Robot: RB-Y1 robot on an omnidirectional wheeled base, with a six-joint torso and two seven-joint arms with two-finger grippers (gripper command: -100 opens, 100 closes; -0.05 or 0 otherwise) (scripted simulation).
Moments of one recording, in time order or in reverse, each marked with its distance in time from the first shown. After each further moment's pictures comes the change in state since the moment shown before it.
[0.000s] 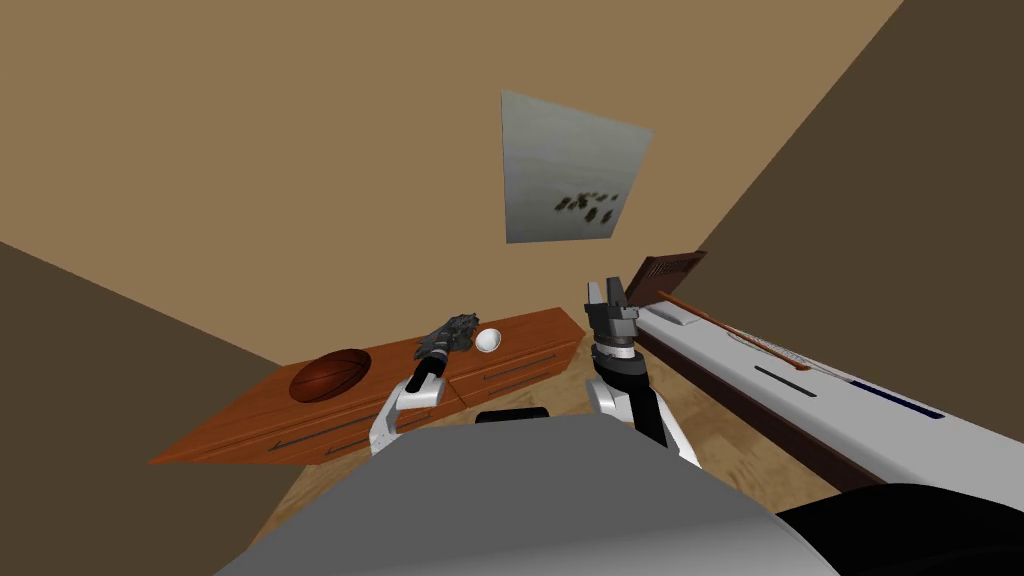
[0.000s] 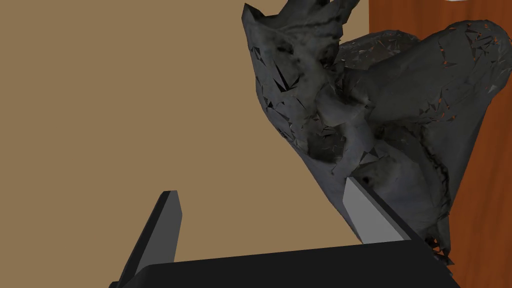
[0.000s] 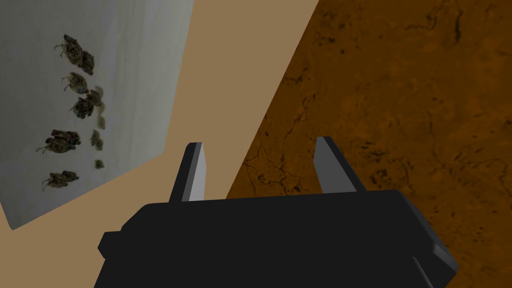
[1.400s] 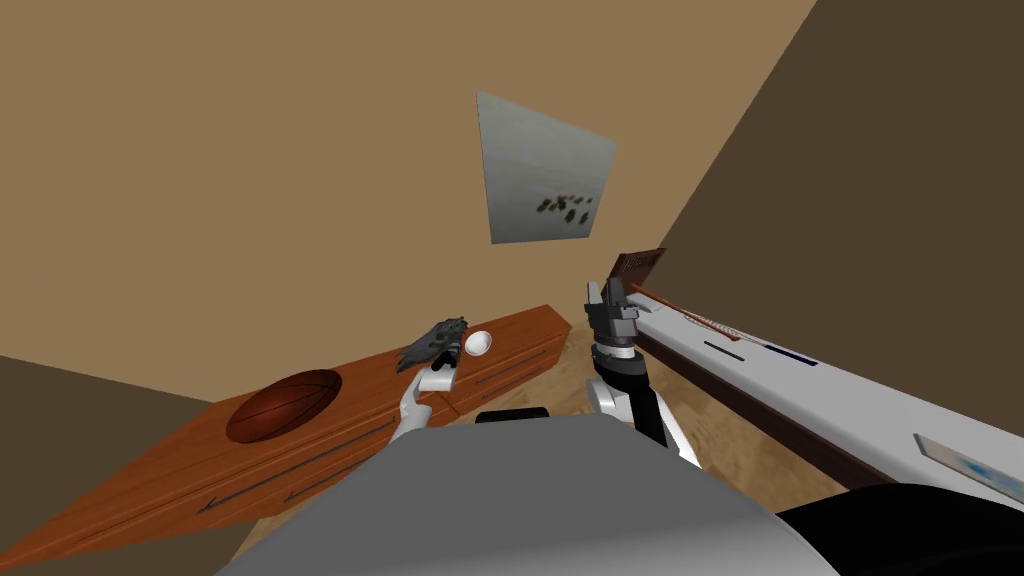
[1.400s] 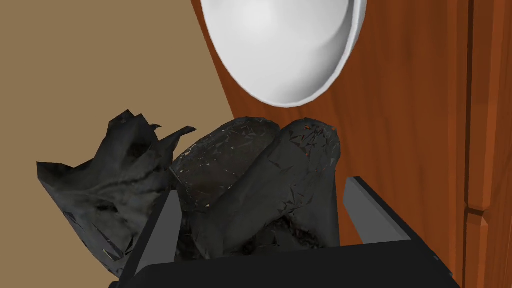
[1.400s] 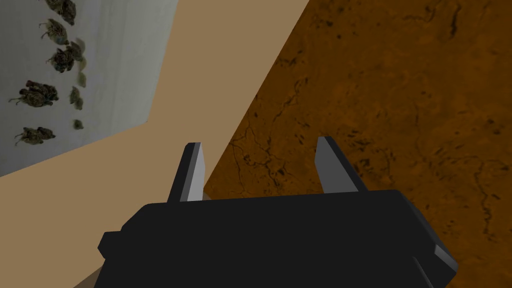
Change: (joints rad) left arm -0.195 -0.001 -0.020 0.333 -0.008 0.314 0.013; right arm 0.000 0.000 0.000 0.000 0.000 0.000 0.000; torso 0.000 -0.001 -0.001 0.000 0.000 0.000
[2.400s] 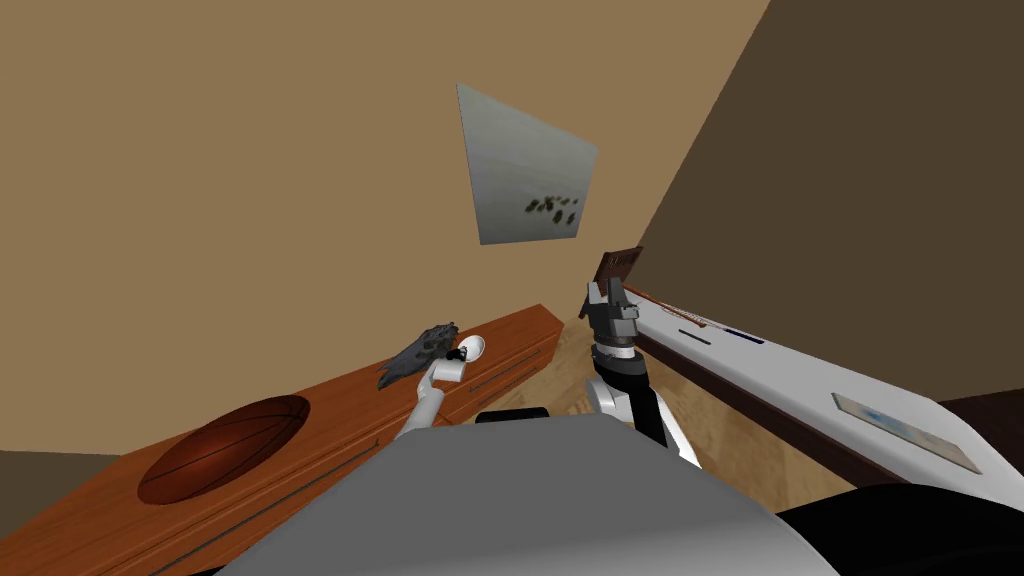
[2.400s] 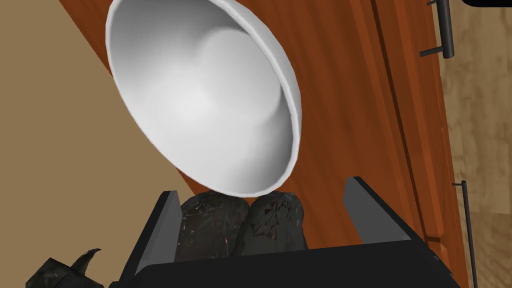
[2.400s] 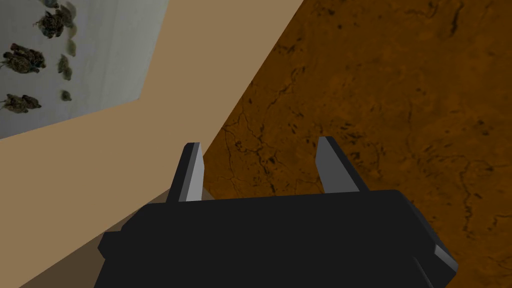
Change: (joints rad) left arm -0.152 -0.017 -0.026 0.238 -0.024 0.196 0.020; right arm 0.000 0.000 0.000 0.000 0.000 0.000 0.000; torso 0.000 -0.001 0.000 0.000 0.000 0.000
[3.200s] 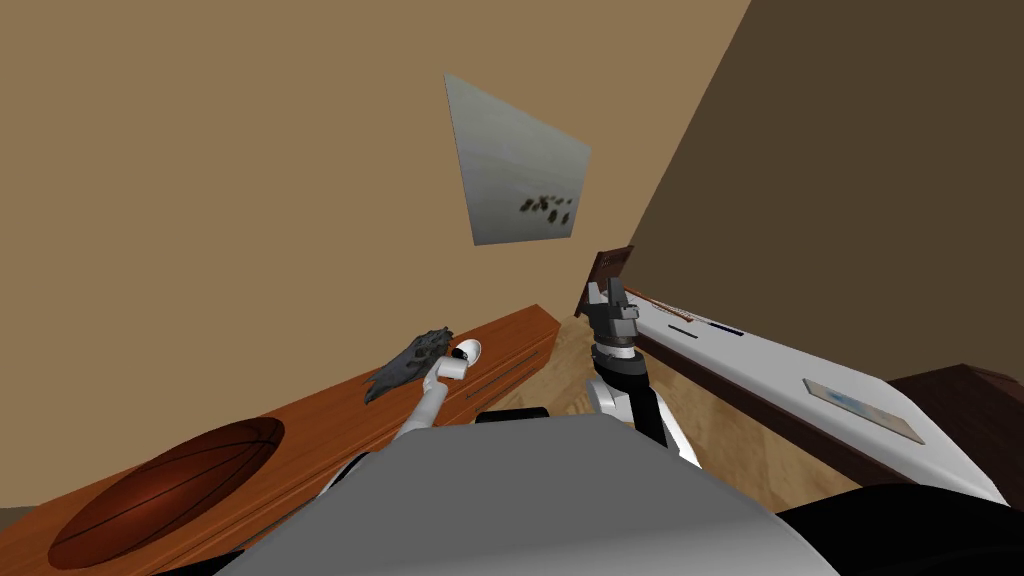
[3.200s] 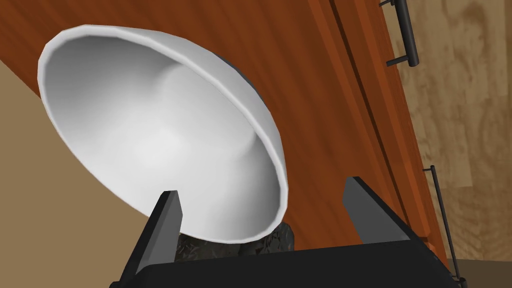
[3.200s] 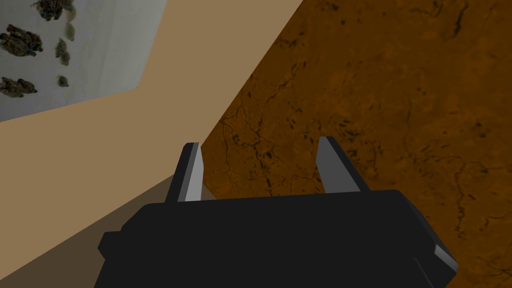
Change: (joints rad) left arm -0.078 0.004 -0.016 0.147 -0.008 0.103 0.011; right arm 0.000 0.000 0.000 0.000 0.000 0.000 0.000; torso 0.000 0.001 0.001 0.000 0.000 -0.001
